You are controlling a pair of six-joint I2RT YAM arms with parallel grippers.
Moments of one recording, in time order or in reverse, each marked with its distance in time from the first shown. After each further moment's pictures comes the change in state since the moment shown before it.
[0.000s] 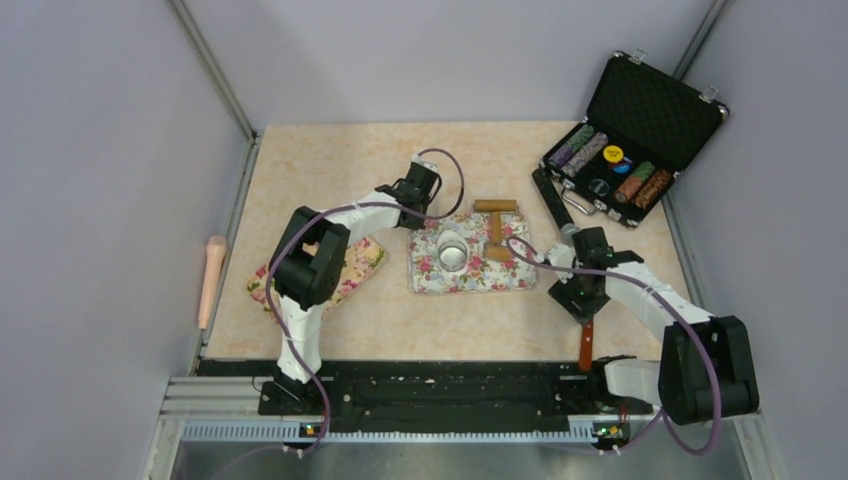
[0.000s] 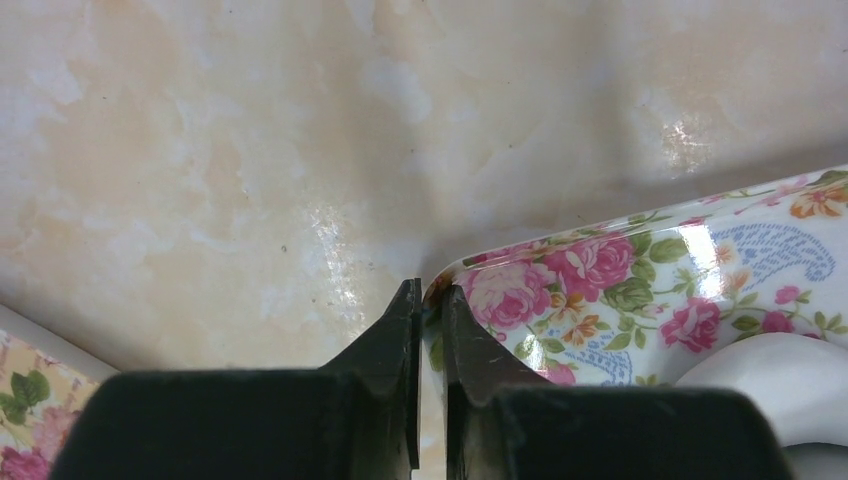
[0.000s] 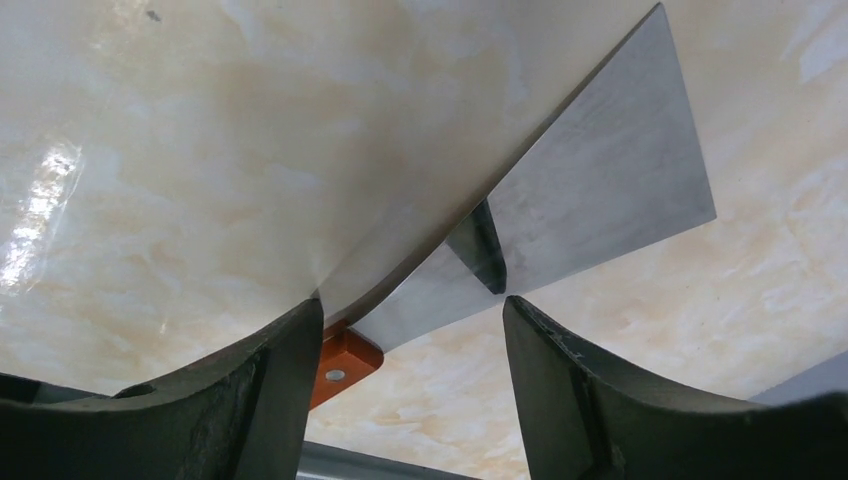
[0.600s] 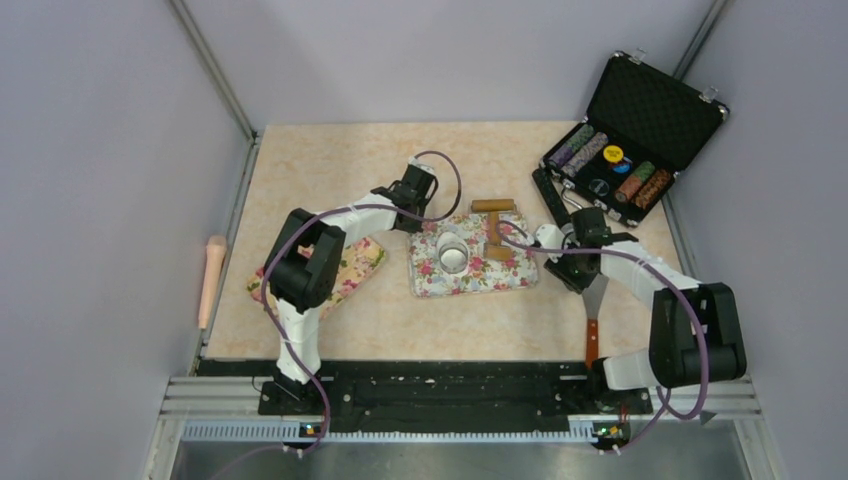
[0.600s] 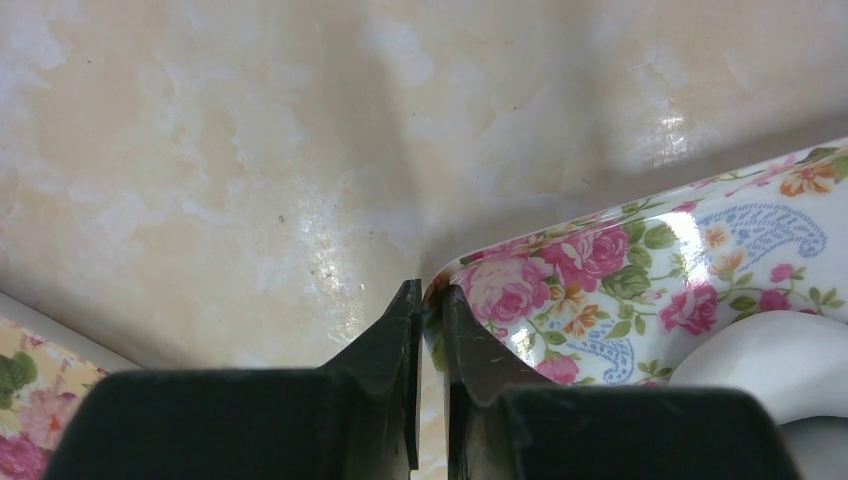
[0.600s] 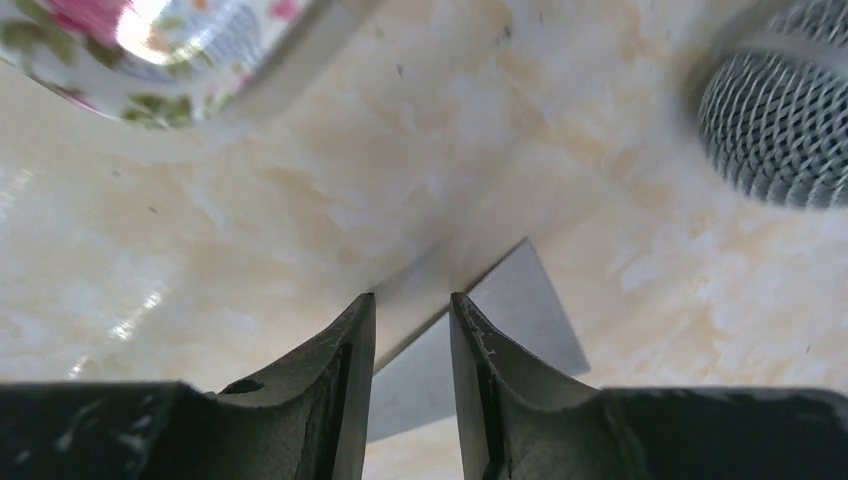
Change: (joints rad) left arm 0.004 -0.040 -0.051 0.006 0.028 -0.011; right arm -0.029 0.183 0.127 0.137 -0.109 -0.172
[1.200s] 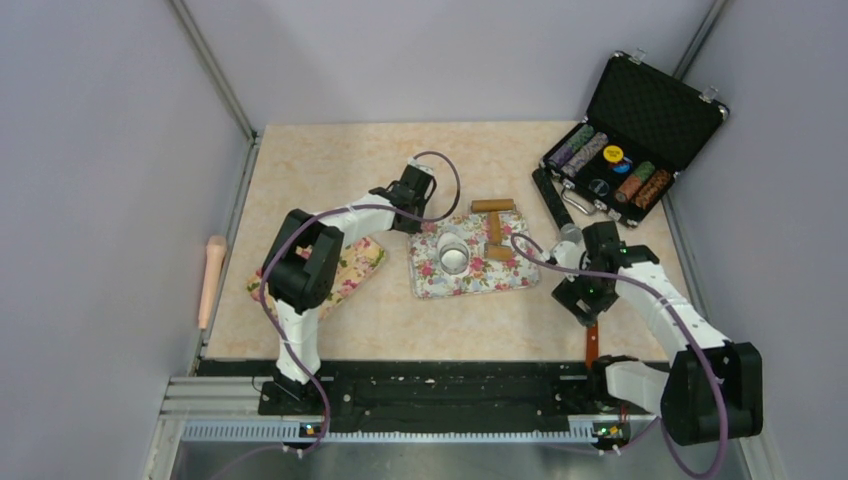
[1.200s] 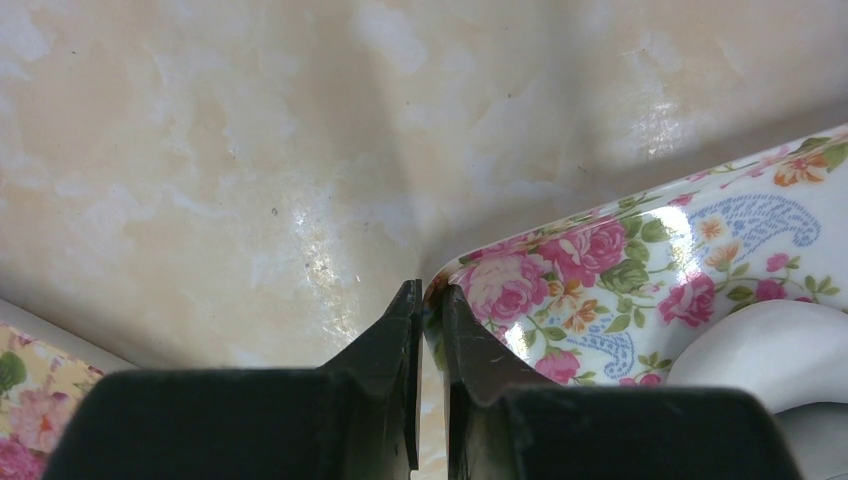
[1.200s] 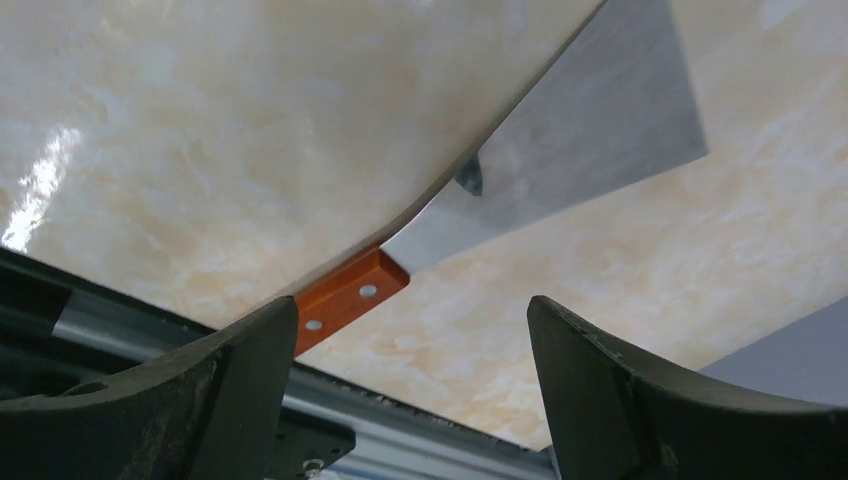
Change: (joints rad) left arm 0.003 -0.011 -0.012 -0.001 0.031 0.000; right arm -0.001 -0.256 -0.011 -0.313 0.067 0.106
